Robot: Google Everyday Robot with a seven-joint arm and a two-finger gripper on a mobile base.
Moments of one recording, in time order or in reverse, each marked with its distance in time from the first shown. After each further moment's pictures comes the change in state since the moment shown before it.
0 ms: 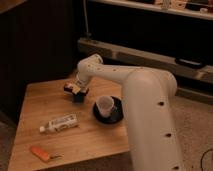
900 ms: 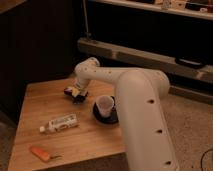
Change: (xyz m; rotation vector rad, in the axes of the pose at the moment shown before) arm 0.009 0.007 0.025 0.006 0.054 0.038
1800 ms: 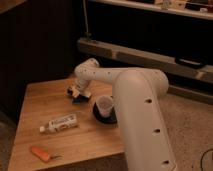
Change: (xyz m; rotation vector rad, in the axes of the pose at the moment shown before) arm 0.002 -0.001 0.005 0.018 0.008 0.038
